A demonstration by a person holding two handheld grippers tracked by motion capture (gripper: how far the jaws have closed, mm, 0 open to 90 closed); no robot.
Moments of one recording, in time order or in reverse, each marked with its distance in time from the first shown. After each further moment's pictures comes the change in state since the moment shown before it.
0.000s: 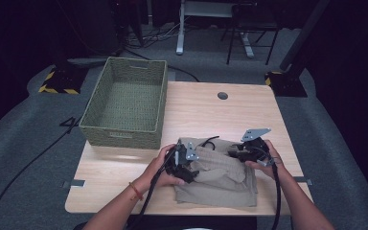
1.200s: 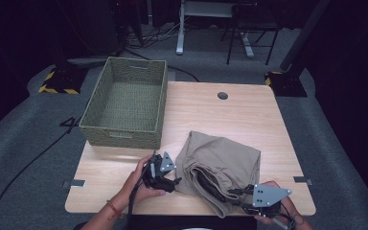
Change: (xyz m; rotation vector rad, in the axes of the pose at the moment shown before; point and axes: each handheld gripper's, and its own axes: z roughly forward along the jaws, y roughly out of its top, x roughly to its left) left arm 0.005 -0.052 -0.046 -0.070 0.046 -0.128; right arm 0.139 -0.048 -0.069 -0.231 0.169 -0.393
